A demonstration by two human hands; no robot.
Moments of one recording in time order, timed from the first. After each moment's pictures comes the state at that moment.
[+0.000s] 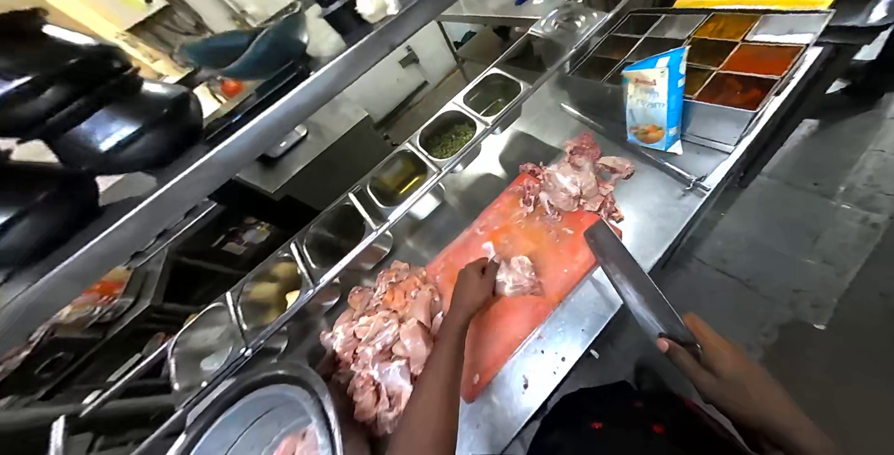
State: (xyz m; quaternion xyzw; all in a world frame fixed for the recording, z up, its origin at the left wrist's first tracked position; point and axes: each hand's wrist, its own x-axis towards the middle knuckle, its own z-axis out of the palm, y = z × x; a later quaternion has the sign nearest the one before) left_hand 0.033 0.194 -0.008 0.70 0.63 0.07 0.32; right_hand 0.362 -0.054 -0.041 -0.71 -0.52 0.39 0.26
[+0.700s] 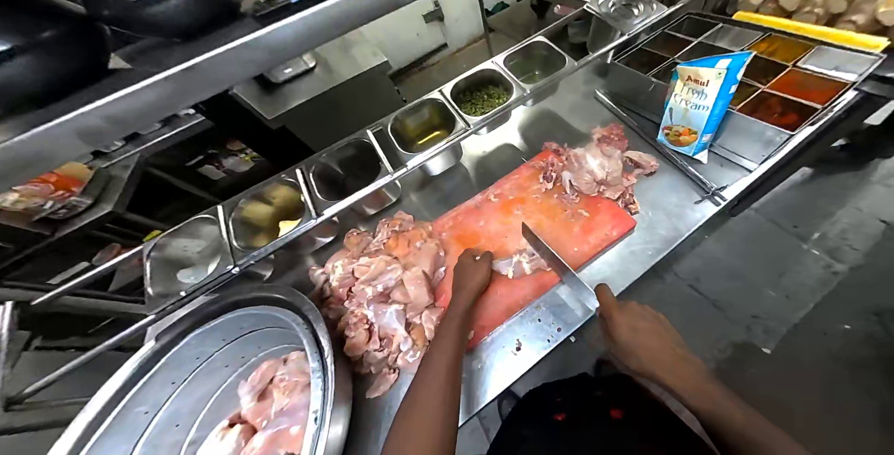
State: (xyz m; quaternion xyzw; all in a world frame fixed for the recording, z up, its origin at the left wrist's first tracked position) left_hand 0.006 0.154 -0.042 0.53 0.74 0.17 0.37; right_hand 0.263 0.010 0.030 -0.69 -0.64 0.31 -0.08
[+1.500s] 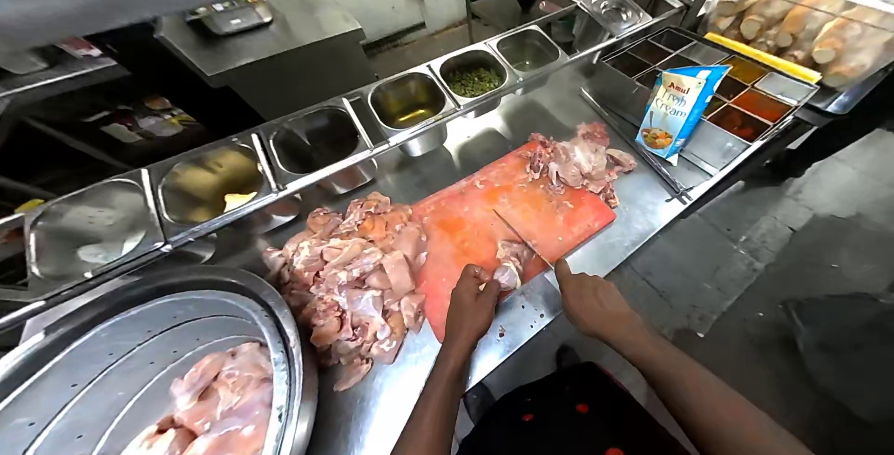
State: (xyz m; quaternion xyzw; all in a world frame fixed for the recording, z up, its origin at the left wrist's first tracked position) left_hand 0.013 0.064 -0.021 0.53 0.65 0.26 0.49; right_hand 0.221 0.040 0.032 -0.70 -0.65 0.27 -0.12
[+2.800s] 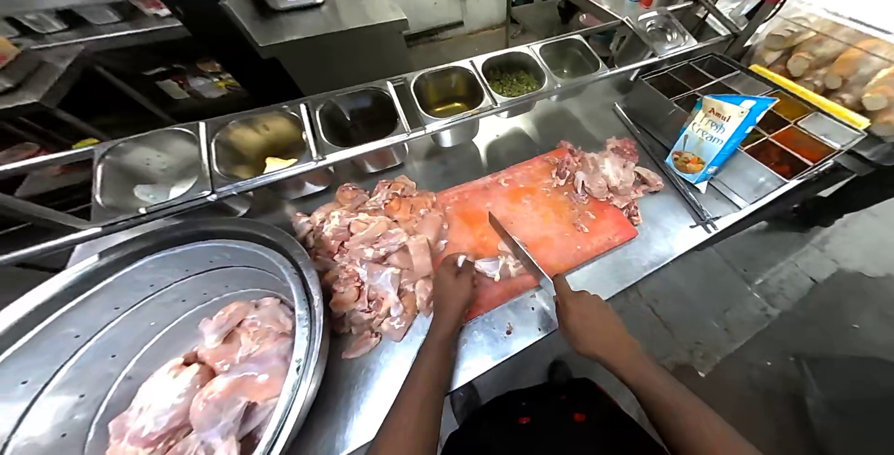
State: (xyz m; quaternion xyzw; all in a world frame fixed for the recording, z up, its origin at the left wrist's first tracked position) left_hand -0.024 0.085 -0.052 0.42 0.72 0.36 0.43; right_hand 0.201 0.034 0.025 -0.65 -0.69 0.29 -0.12
